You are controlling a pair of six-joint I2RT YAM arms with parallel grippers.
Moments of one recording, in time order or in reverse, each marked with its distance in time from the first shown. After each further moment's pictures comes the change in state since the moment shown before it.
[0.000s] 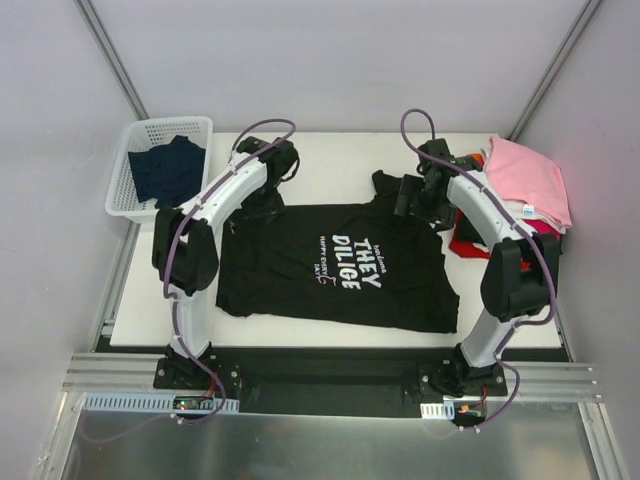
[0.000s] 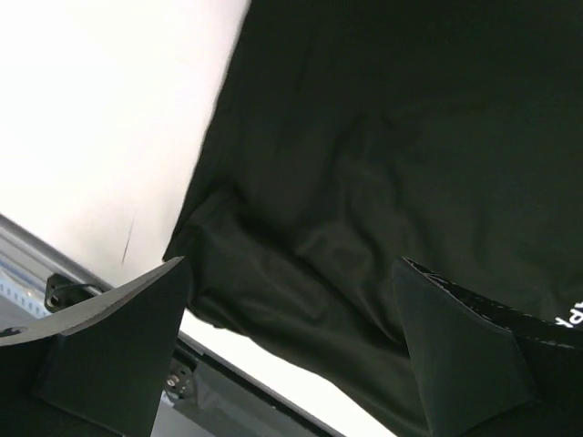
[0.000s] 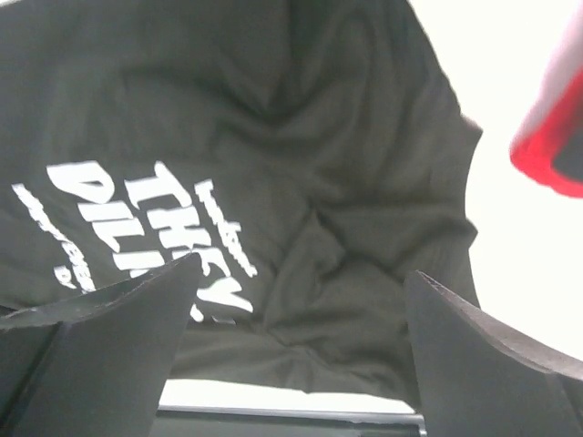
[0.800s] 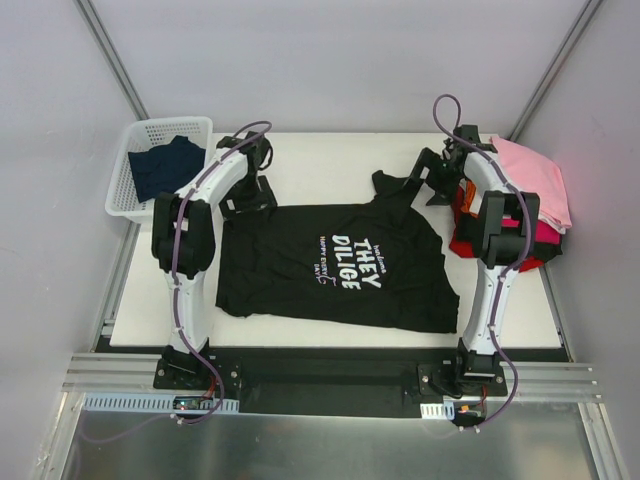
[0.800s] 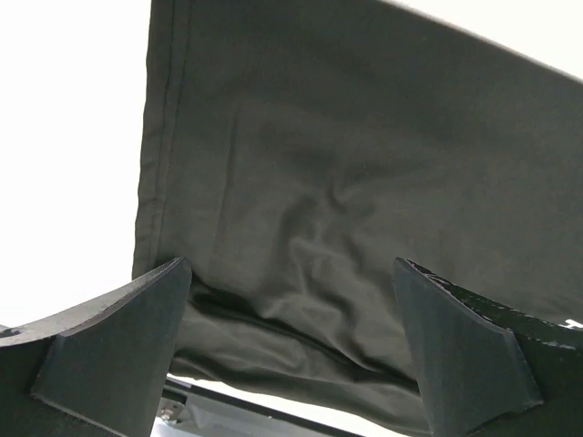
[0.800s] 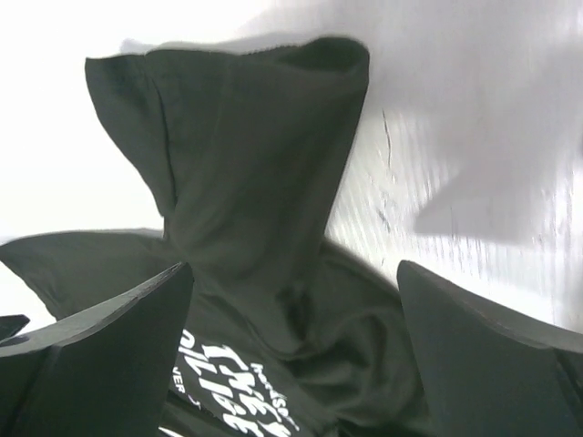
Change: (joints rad) left arm 0.186 0.145 0.010 0.219 0.298 0.260; right arm -0.281 0.504 0.388 0.210 -0.471 -0.058
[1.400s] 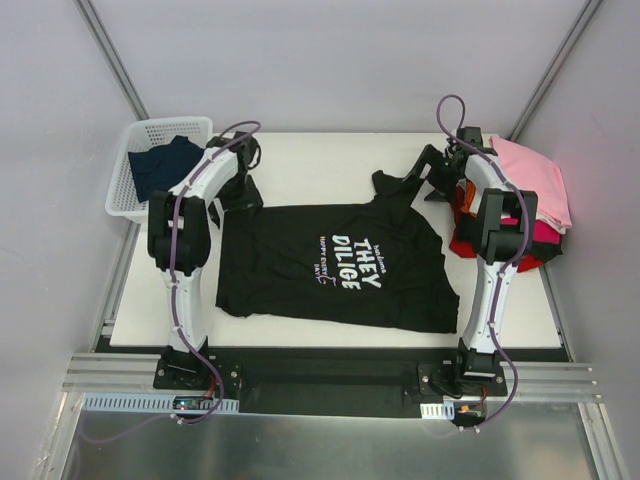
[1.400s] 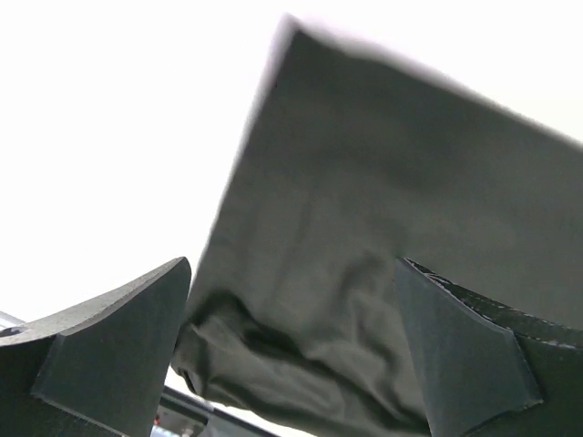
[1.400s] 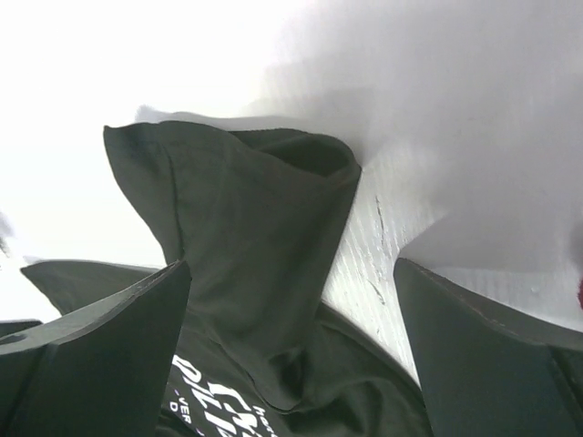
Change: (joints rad) left arm 0.050 0.007 -0.025 0.024 -0.096 0.031; right arm -0.027 0.080 0.028 0.122 -0.063 0.035
